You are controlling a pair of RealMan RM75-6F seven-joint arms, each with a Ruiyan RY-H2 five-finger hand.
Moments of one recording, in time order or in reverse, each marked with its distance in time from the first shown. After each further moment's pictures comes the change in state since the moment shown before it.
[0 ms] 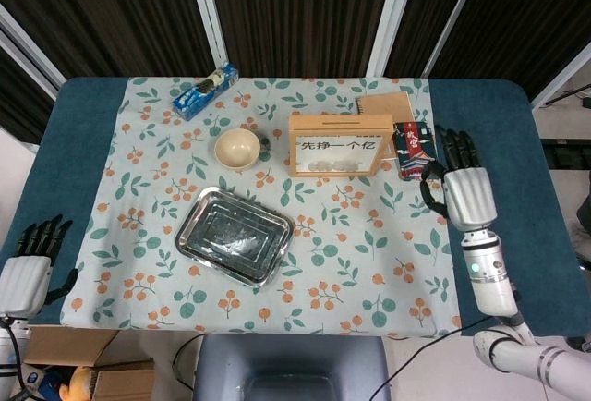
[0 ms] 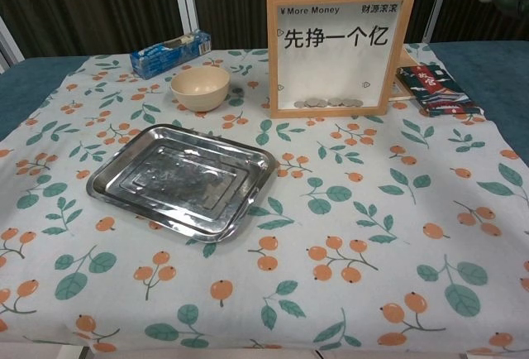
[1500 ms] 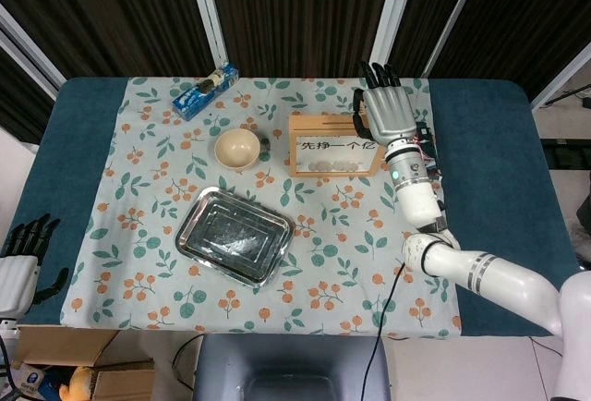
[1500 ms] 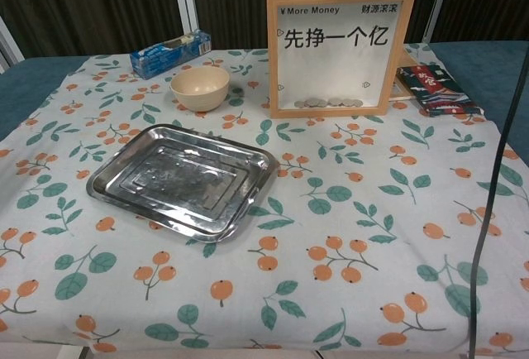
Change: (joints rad) left arm 0.009 0.022 -0.007 0.018 -0.016 -0.003 -0.070; right arm 0.563 -0.012 0.106 0.101 0.714 -0.417 -0.420
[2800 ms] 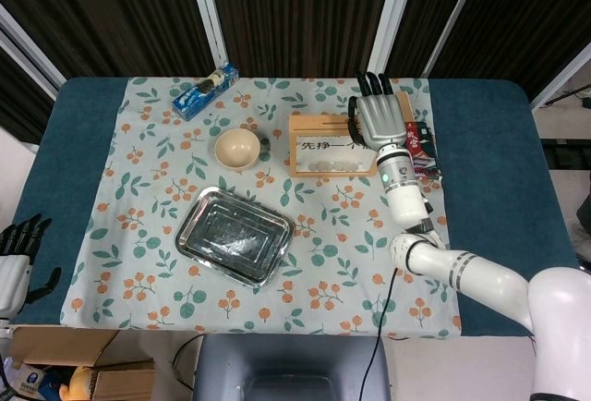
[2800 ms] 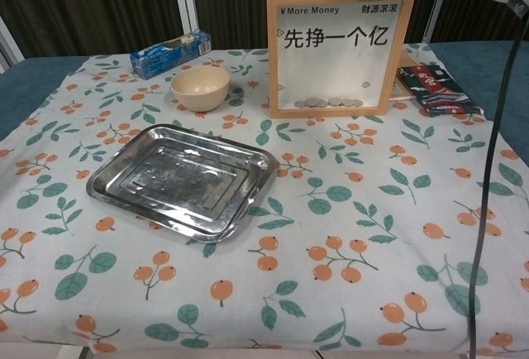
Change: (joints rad) left arm 0.005 0.004 -0.007 0.027 -0.019 -0.014 -0.024; right arm 0.040 -0.088 -0.048 0.112 0.030 -0.005 0.016
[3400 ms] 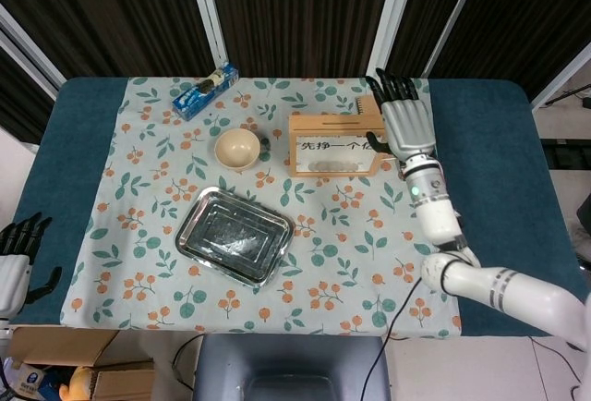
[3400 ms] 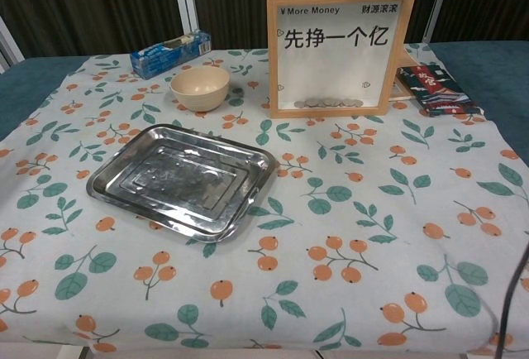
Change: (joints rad) left arm 0.002 0.015 -0.002 -0.034 0.015 0.020 0.017; right arm -0.166 0.182 -0.035 -0.278 -0.152 0.140 0.123
